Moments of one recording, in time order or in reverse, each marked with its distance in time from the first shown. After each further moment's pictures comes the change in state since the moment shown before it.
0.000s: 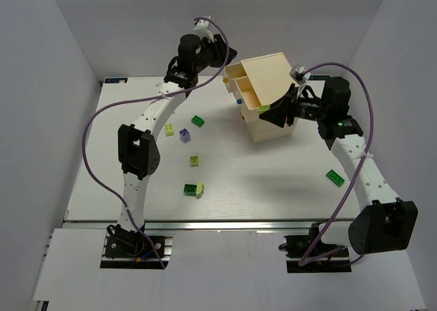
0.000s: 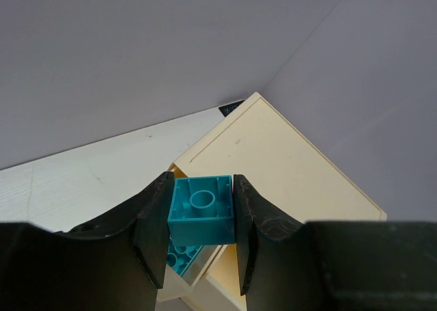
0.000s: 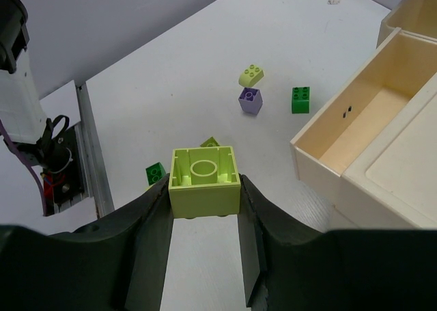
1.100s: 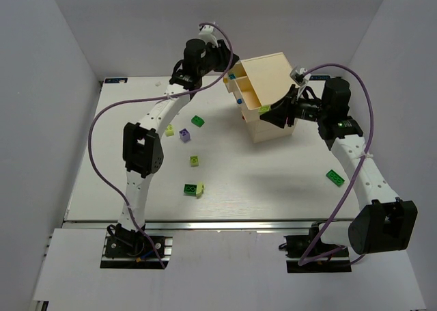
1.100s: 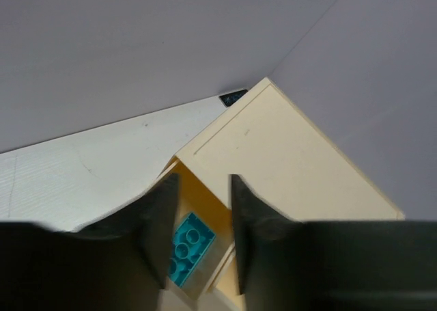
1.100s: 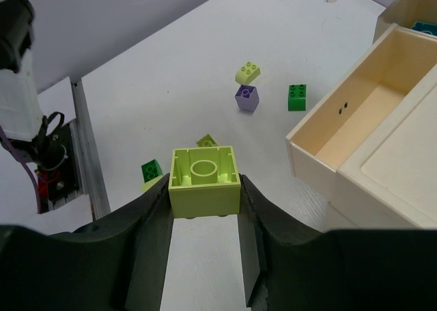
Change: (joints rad) left arm -0.019 0.075 0.023 0.020 0.003 -0.014; right arm -0.007 0.000 -0.008 0.001 -0.005 -0.016
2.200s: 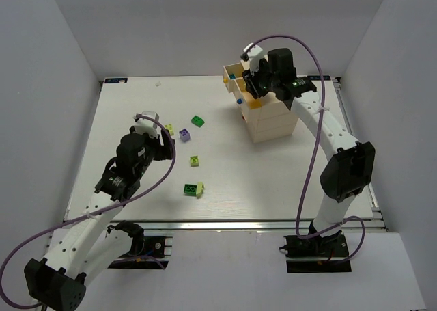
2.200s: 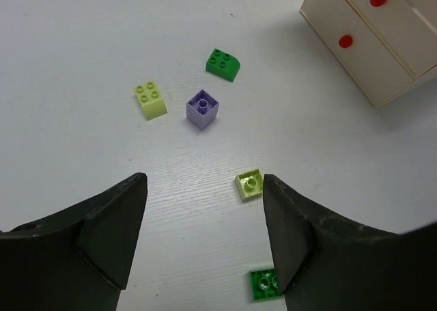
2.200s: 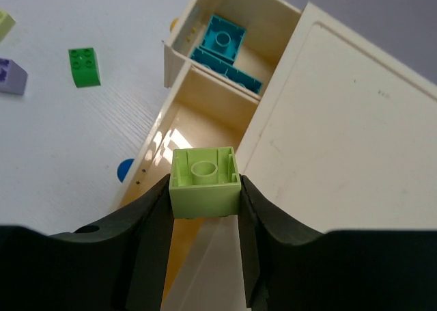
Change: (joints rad) left arm 0.025 -1.473 -1.512 -0.220 -0.427 0.294; right arm 0.278 0.508 0.632 -0.371 0.841 -0.435
